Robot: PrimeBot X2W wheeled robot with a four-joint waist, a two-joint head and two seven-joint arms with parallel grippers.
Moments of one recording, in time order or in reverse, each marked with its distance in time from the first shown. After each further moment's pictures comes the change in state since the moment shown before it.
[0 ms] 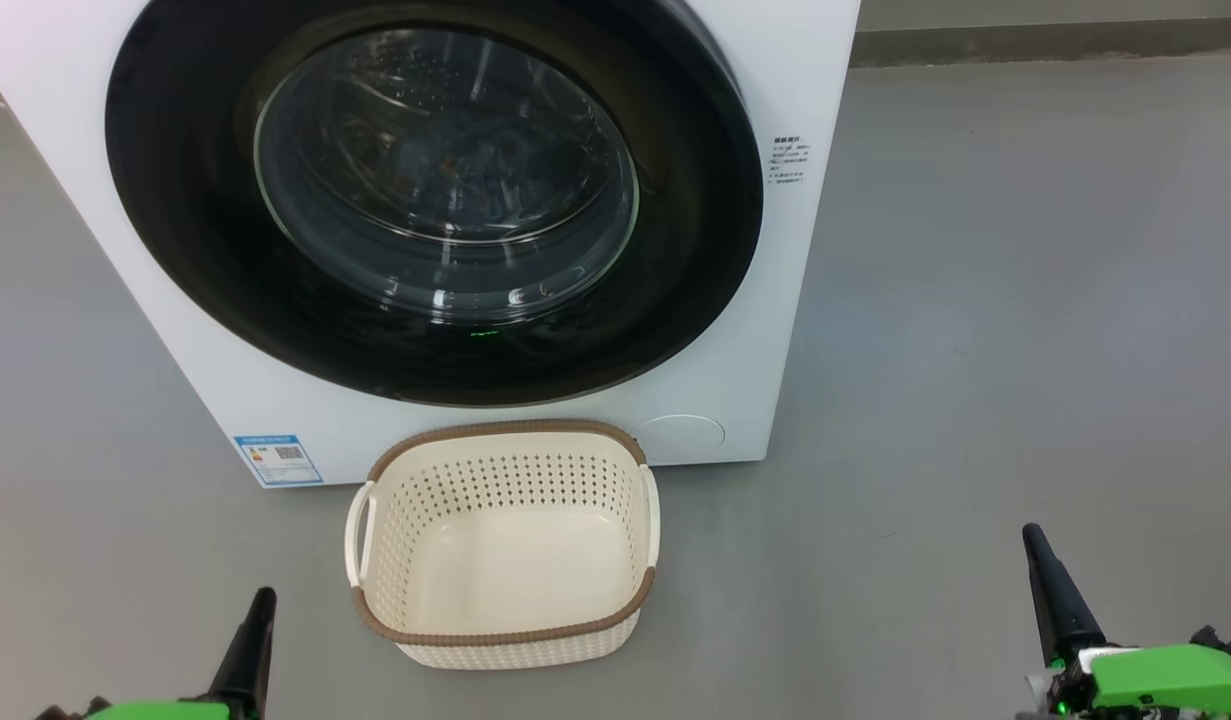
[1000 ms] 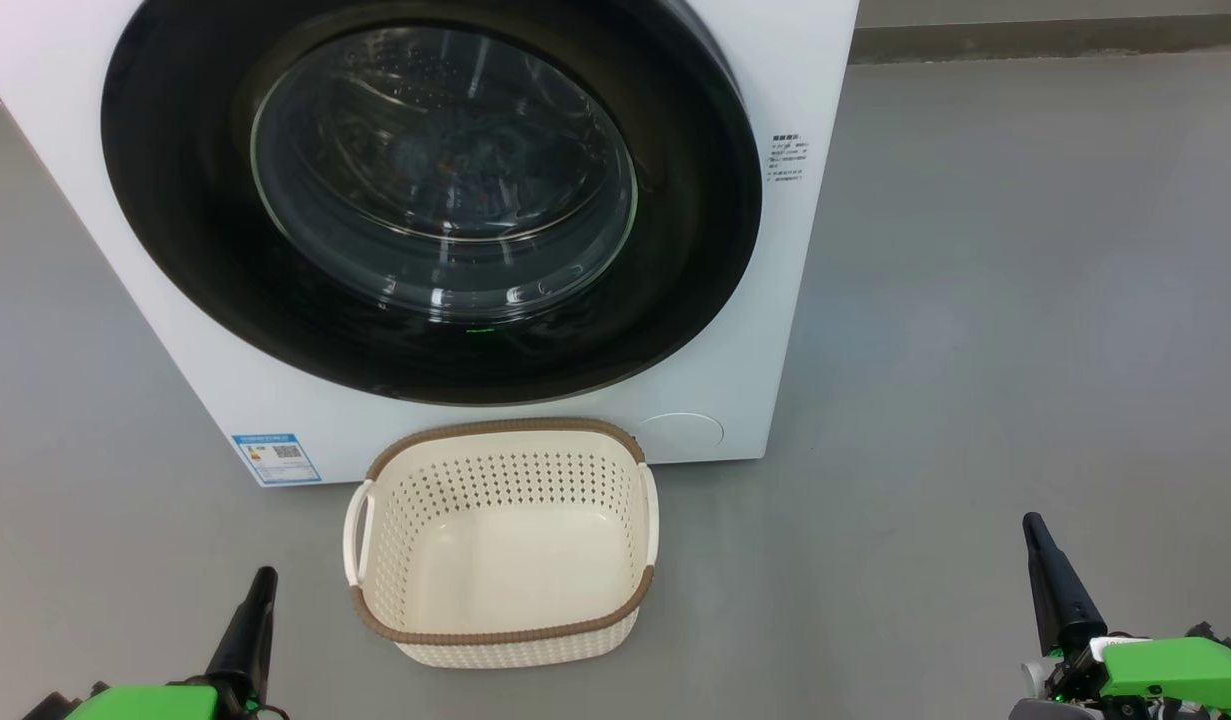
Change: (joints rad) left arm -0.034 0.000 0.005 0.005 -0.103 0.000 0.026; right arm -0.030 0.004 -0.007 0.015 0.114 0.000 0.026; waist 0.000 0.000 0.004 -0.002
